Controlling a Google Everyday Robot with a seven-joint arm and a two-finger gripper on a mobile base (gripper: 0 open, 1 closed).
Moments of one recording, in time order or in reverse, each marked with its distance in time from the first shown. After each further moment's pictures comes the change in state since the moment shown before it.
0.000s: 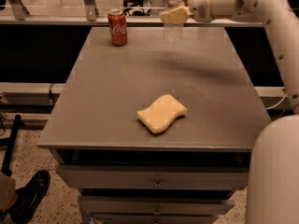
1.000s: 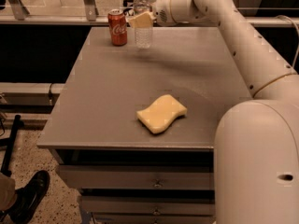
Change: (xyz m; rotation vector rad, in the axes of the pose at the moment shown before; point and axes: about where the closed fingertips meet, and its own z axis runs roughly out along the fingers) arm -0.005 0.032 0.109 -0.040 0.039 0.074
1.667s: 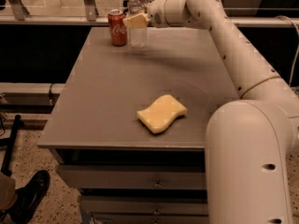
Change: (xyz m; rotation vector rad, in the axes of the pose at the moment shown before) arm -0.003 -0.005 0.028 -0.008 -0.066 -0.023
